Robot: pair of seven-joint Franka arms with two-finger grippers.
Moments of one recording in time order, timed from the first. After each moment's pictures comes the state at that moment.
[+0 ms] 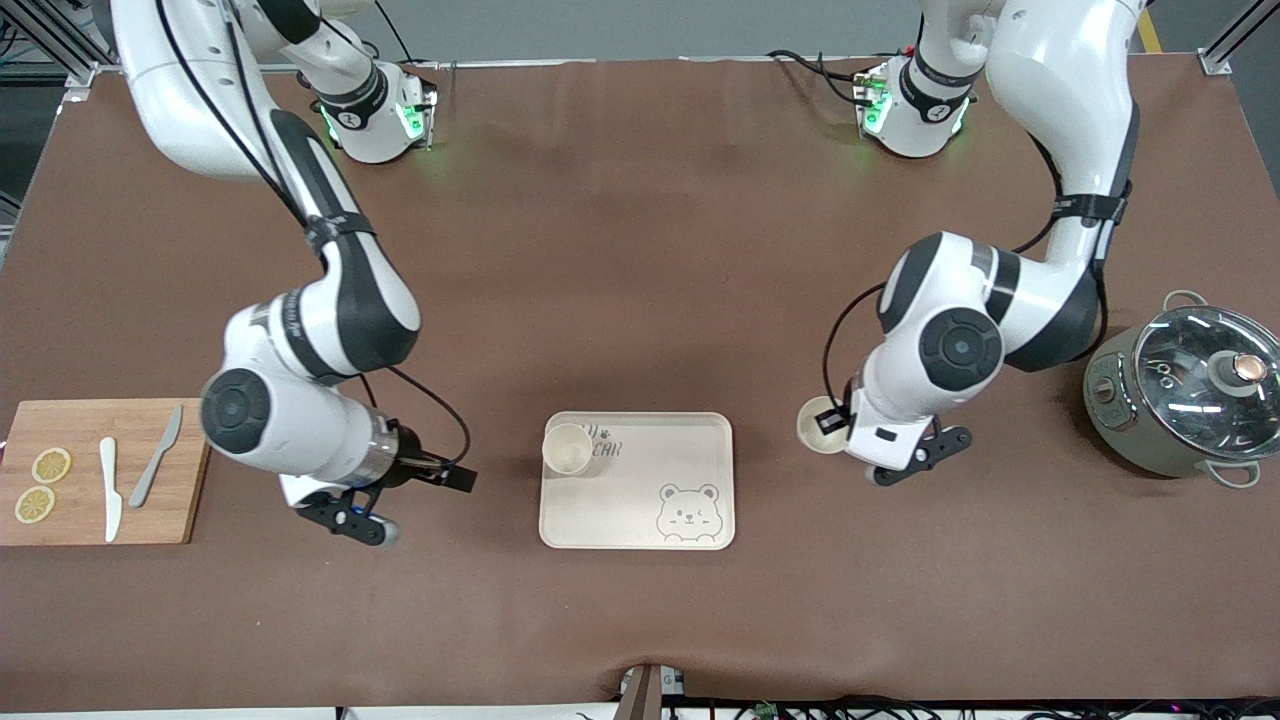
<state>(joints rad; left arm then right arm) -0.25 0.54 -0.11 -1.52 0.03 1.92 -0.81 0.24 0.73 0.12 -1.25 0.13 2.00 0.64</state>
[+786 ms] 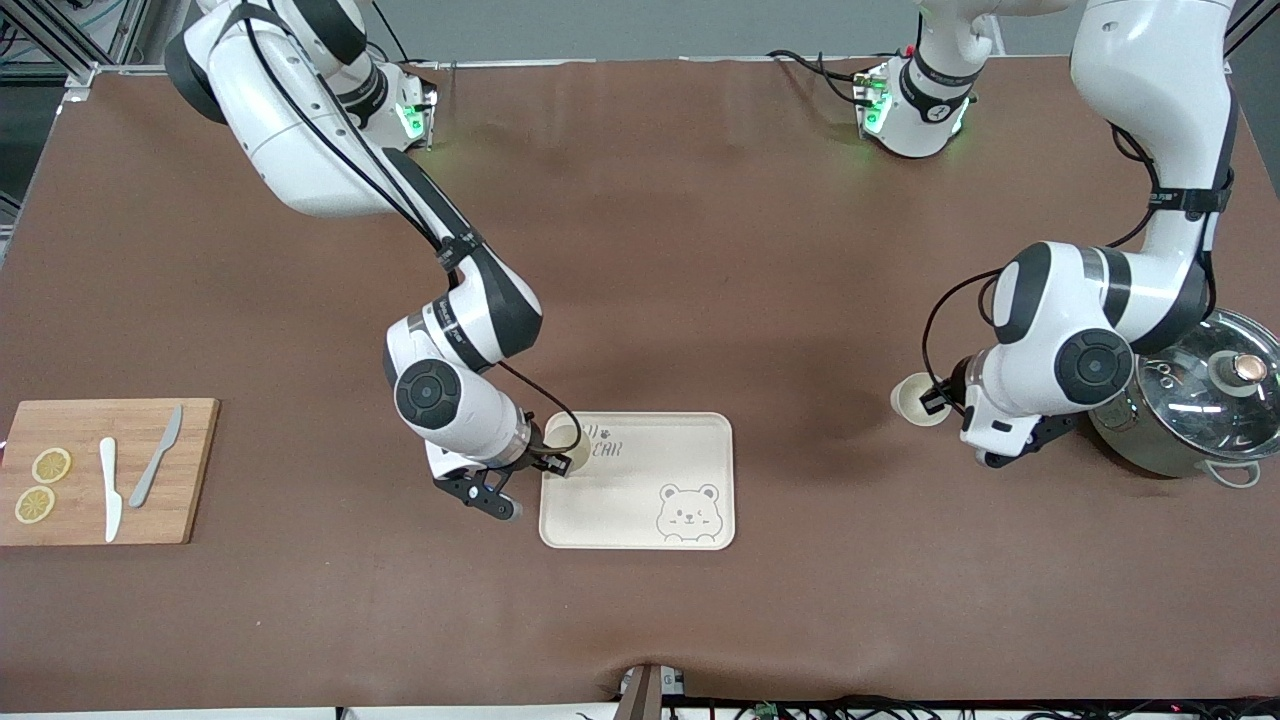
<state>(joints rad) -0.06 0.42 -0.12 -1.82 0.06 2.01 -0.66 0.31 0.87 0.23 -1.26 -0.03 2.21 0.92</state>
